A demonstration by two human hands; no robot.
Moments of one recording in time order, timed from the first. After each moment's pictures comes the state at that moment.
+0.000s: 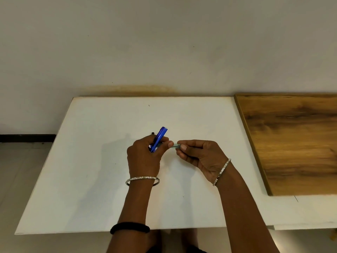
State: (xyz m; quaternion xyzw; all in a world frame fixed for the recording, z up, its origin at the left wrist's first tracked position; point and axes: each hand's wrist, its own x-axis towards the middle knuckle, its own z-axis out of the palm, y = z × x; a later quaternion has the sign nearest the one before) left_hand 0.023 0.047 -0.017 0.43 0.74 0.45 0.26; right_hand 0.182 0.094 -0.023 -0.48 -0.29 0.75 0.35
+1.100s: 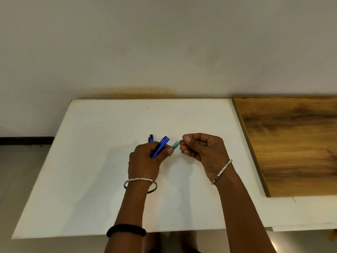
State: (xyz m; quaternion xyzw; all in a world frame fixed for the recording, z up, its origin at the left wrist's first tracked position) left_hand 0.021 0.047 -0.028 0.43 0.73 0.40 0.34; right_hand 0.183 0.099 -0.015 -0.49 -0.37 0.67 0.42
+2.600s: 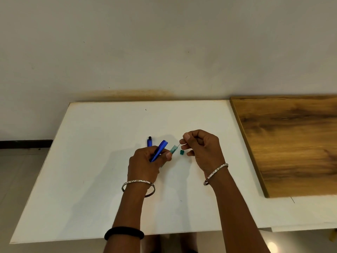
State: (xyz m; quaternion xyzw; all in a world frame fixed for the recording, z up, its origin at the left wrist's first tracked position) left_hand 0.022 0.046 -0.026 0.42 0.73 0.37 0.40; right_hand 0.176 0.105 -0.020 -0.55 -0.49 0.54 0.41
